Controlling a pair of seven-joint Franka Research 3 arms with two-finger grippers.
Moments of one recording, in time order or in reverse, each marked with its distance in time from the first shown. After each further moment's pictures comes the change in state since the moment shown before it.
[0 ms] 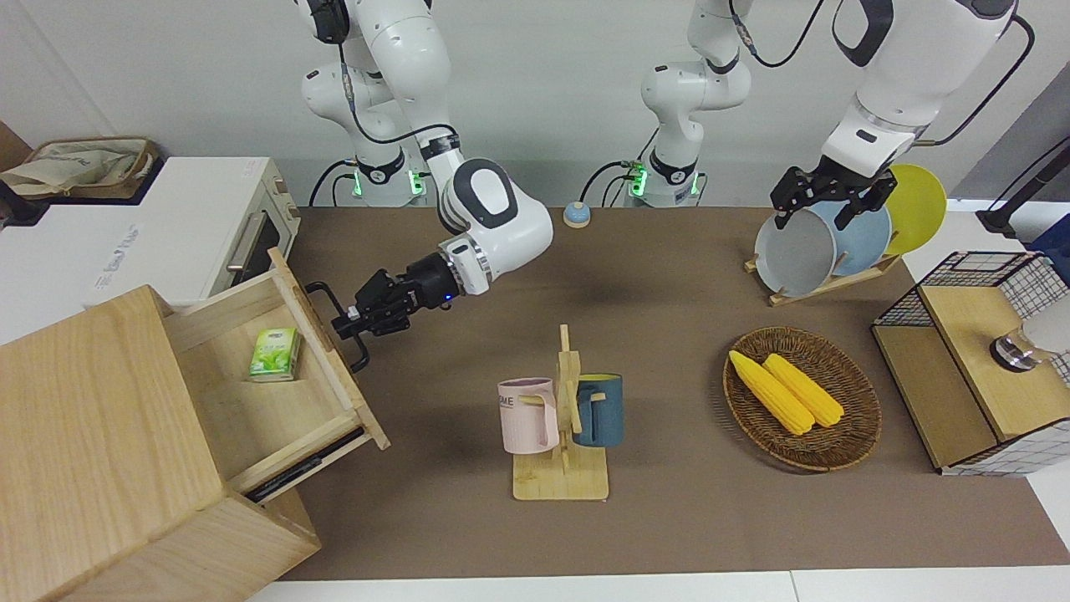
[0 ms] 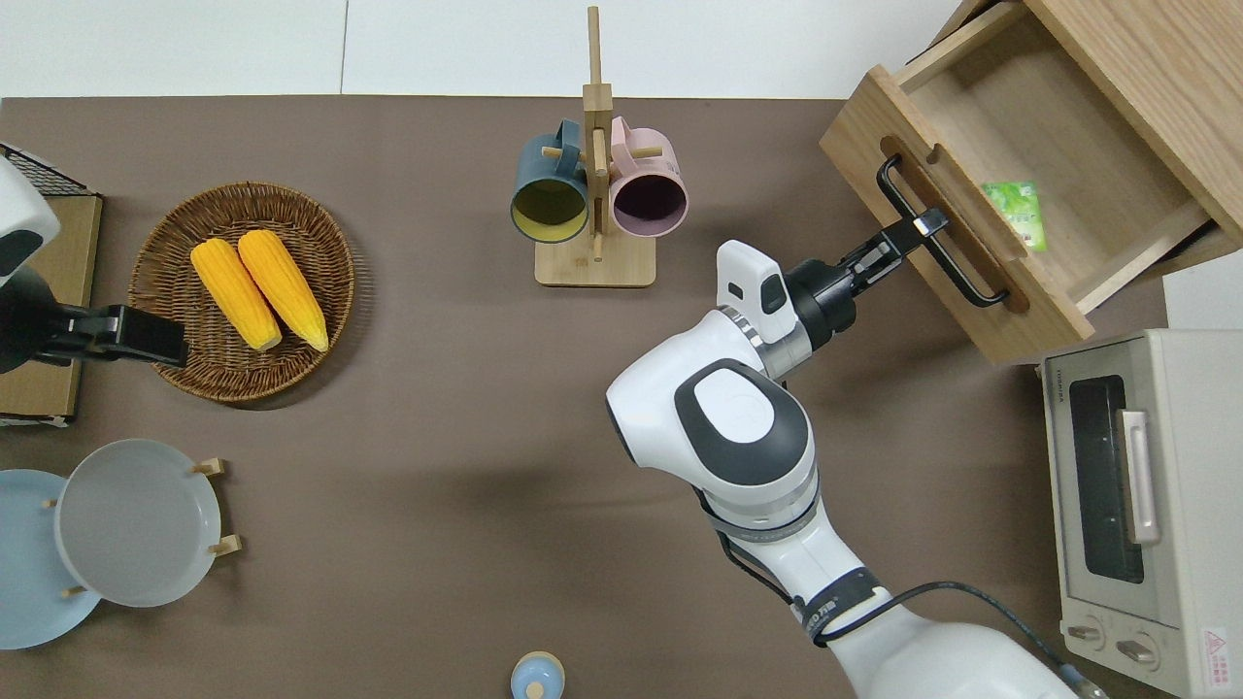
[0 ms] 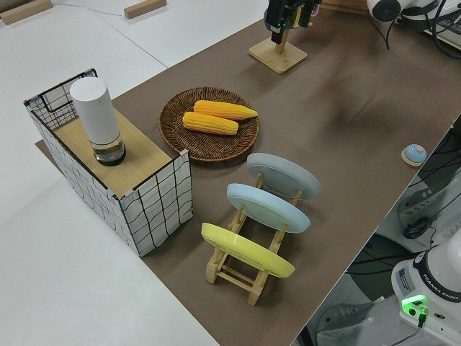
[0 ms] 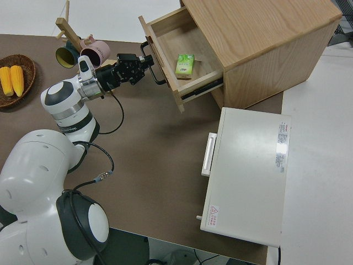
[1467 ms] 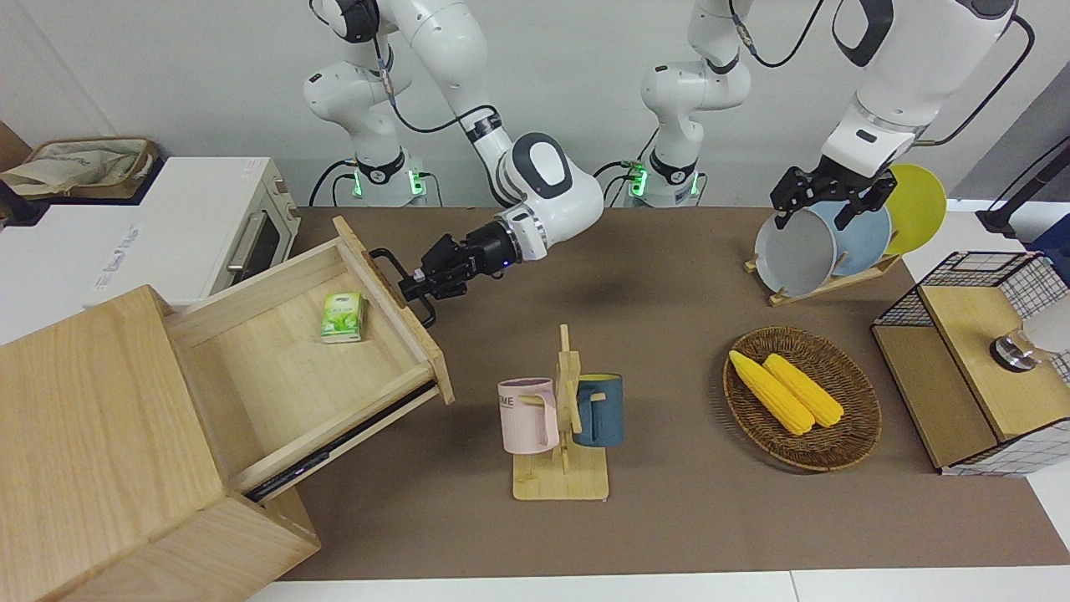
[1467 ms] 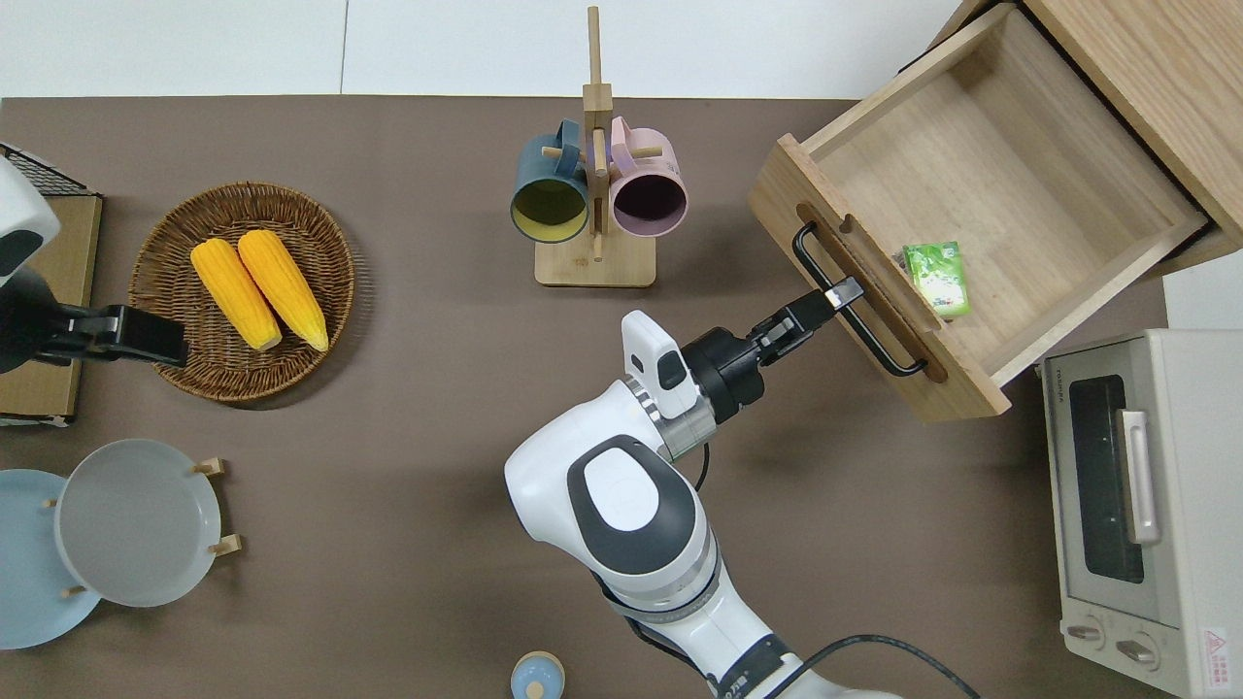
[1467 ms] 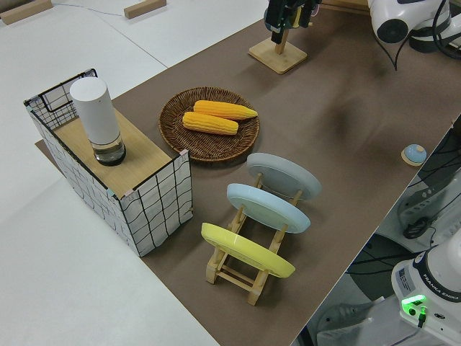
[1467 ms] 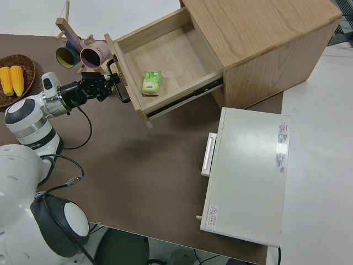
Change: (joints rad) left arm 0.000 0.000 0.000 0.000 0.000 0.000 0.000; right arm 0.148 0.006 0.035 0.016 0.107 -0.167 -0.001
